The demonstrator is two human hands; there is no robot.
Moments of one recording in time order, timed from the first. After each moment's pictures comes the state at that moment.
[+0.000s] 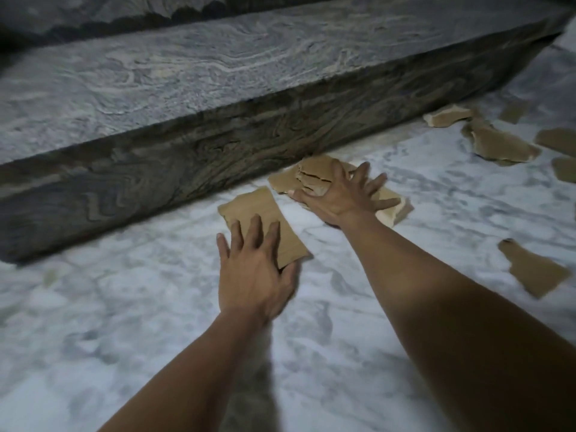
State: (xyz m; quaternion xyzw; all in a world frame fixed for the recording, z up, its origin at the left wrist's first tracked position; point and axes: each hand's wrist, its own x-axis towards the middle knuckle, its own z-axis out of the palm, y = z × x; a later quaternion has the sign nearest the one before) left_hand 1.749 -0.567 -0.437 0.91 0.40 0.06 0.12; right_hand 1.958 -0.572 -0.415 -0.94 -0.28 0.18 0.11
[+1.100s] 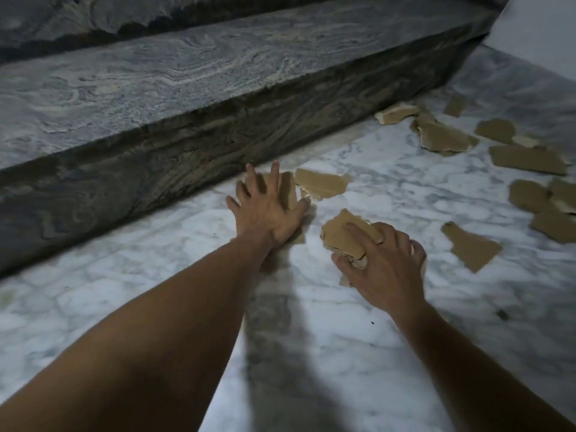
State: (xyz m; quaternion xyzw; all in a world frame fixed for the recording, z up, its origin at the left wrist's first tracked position) left_hand 1.870 -0.542 -0.421 0.90 0.39 0.05 0.19; right_hand 1.951 -0.764 -0.446 -0.94 -0.34 -0.03 0.08
